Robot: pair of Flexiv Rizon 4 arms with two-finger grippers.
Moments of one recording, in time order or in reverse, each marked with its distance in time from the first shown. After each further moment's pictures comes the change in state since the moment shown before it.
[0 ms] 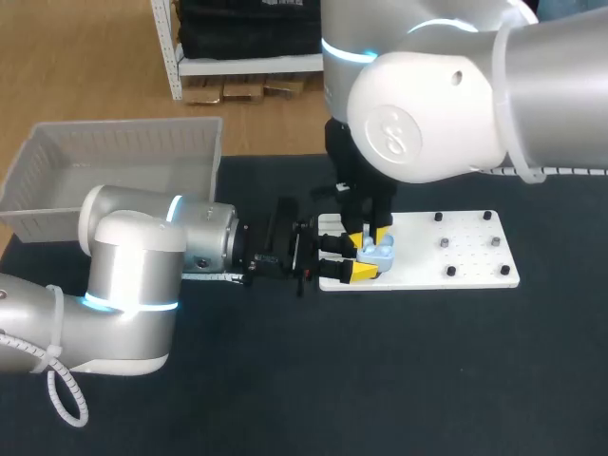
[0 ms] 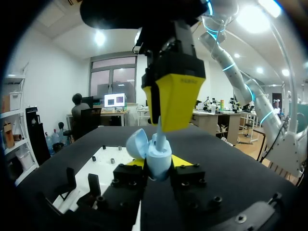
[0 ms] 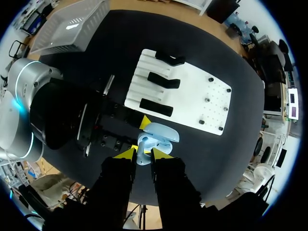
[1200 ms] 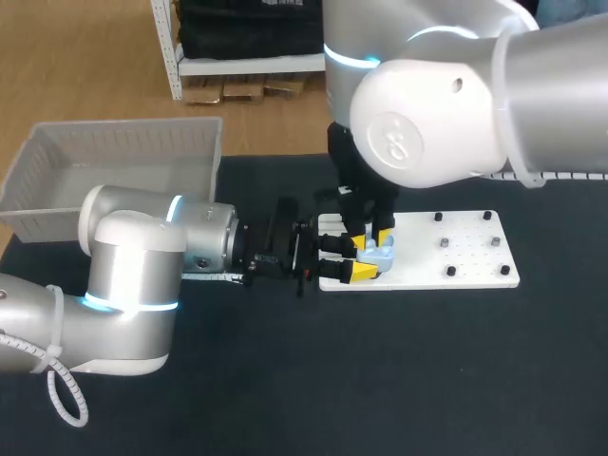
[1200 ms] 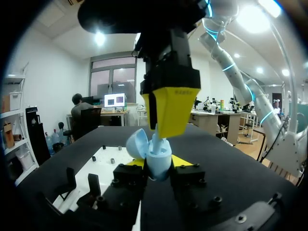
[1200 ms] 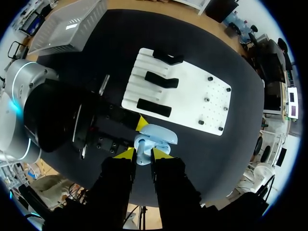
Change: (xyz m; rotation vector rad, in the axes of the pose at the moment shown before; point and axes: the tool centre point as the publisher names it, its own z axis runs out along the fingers) left arm 0.000 0.000 0.000 0.000 0.000 0.000; right arm -0.001 -0.004 0.007 0.007 0.001 0.006
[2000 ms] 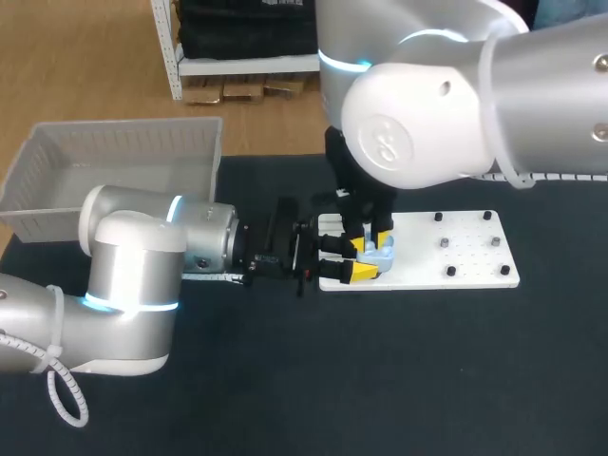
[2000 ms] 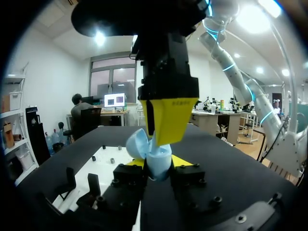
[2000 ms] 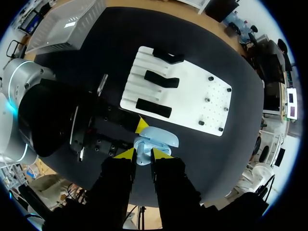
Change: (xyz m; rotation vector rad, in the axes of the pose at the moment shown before) left arm 0.000 0.000 0.000 0.000 0.000 0.000; right arm -0.002 0.000 0.006 0.016 0.014 -0.005
